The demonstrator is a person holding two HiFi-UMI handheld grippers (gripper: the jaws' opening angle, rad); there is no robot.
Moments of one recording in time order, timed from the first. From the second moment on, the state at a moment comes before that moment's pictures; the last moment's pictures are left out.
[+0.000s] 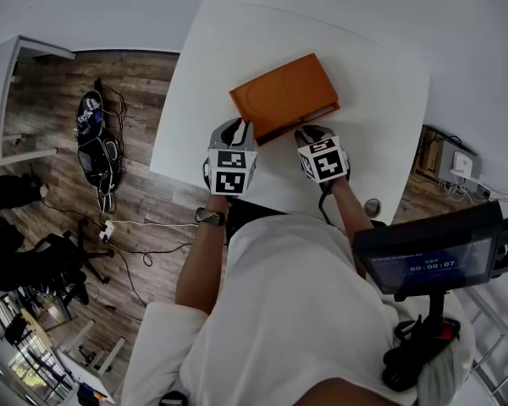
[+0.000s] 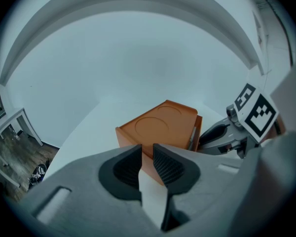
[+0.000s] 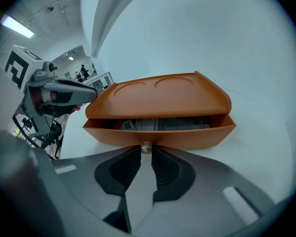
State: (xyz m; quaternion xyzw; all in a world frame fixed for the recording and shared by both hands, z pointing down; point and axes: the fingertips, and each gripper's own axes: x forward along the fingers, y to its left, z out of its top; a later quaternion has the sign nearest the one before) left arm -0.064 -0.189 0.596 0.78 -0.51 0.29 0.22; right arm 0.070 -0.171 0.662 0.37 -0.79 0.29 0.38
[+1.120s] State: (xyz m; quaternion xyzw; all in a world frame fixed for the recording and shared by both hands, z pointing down) left arm -0.065 -0.199 0.603 0.78 -0.51 0.28 0.23; right arm 0.082 -0.154 0.668 0.37 -0.79 0.30 0.38
